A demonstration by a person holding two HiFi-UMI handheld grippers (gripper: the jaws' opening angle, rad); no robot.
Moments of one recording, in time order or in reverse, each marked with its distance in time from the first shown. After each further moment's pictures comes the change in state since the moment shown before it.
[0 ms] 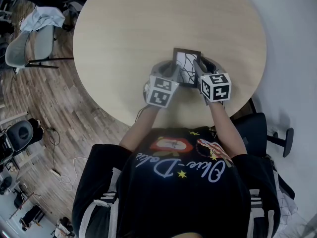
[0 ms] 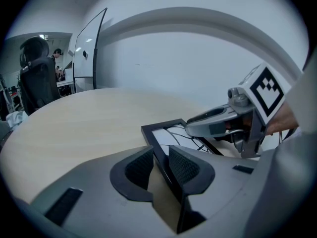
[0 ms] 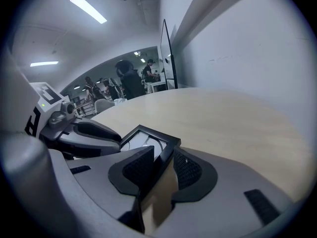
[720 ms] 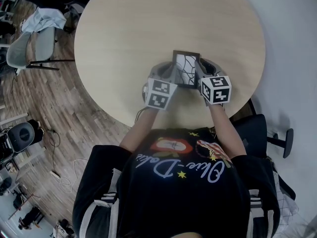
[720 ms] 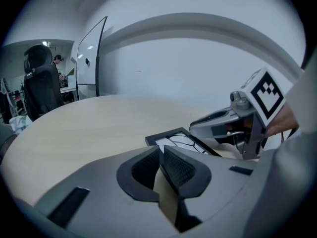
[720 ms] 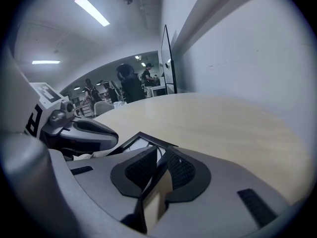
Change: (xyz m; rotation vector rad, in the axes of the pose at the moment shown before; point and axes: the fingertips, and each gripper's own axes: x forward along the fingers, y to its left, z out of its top) left arm -0.010 0.005 0.012 0.021 -0.061 0.031; right arm -0.007 -0.002 0.009 -0.019 -0.057 -0.015
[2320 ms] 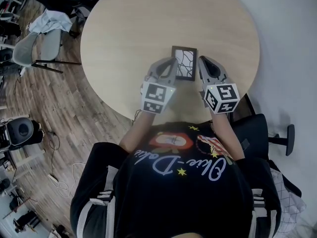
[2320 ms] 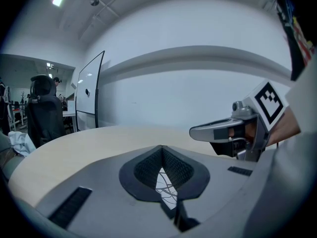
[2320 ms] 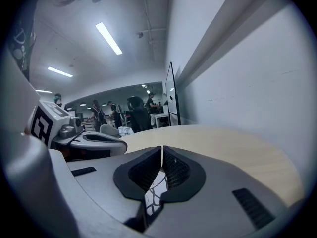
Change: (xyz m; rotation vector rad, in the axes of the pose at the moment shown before) left arm -0.082 -0.038 0.068 0.084 -0.313 0.000; right arm -0.098 0.040 0.066 -0.030 -0.345 0.018
